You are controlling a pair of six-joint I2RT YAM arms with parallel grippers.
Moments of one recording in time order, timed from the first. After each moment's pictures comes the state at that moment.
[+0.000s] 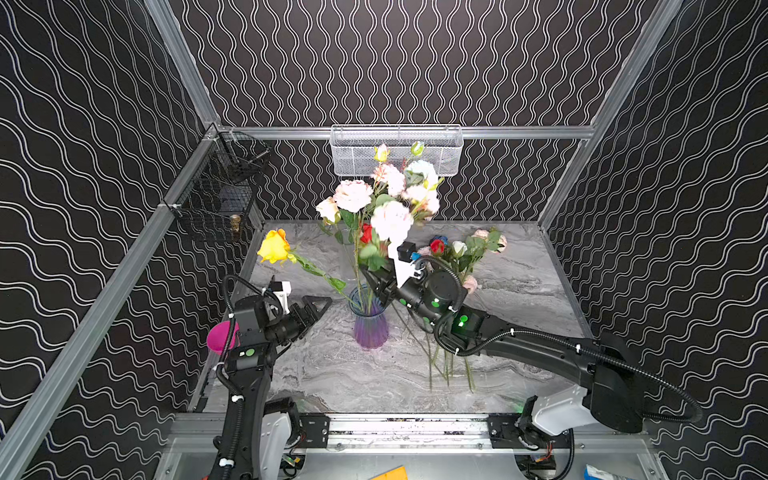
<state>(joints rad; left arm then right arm) 0.21 0.75 0.52 -0.37 0.86 -0.70 1.05 1.47 1.06 0.50 0.12 0.17</state>
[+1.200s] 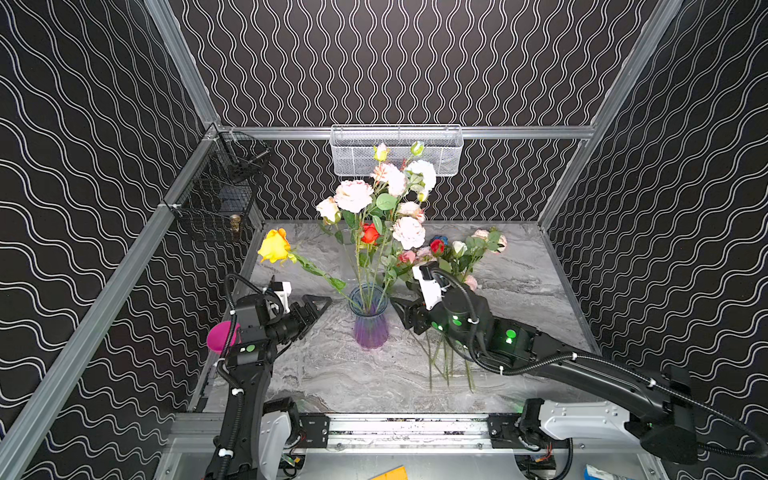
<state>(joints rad) 0.21 0.80 0.53 -0.37 0.84 -0.69 1.09 1.14 0.97 -0.15 0.30 0.31</state>
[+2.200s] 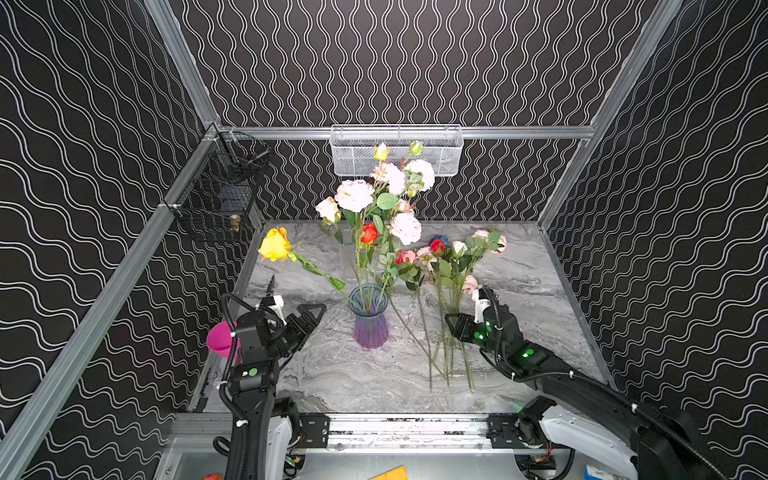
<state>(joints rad) 0.21 0.59 0.36 -0.33 0.70 -0.87 0.58 1.01 0.40 0.04 -0.03 0.71</state>
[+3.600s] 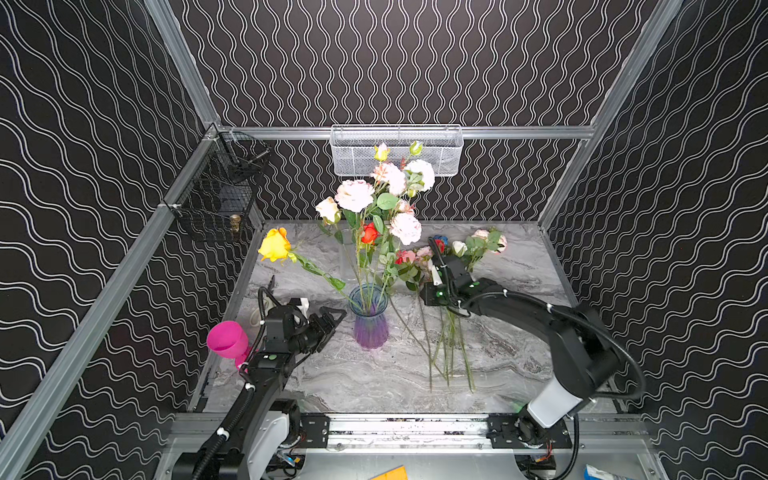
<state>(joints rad) -0.03 0.83 0.29 -0.06 0.63 -0.98 0.59 1.74 1.10 -0.28 -0.10 0.45</state>
